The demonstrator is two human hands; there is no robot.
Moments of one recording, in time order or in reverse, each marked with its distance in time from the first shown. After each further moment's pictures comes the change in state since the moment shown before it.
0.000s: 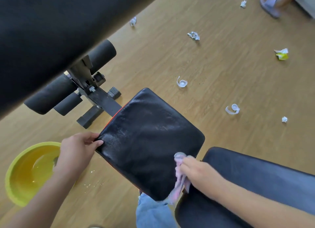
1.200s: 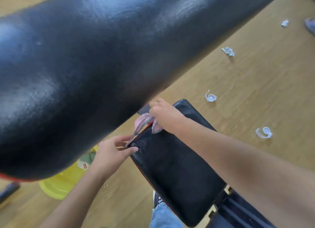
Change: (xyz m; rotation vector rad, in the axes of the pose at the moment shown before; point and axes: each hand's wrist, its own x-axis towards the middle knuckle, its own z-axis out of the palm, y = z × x) left_hand 0.002 -0.026 -0.012 -0.258 -0.125 -0.075; right_hand 0.290 -0.114 -0.082 -0.332 -0.158 -0.239
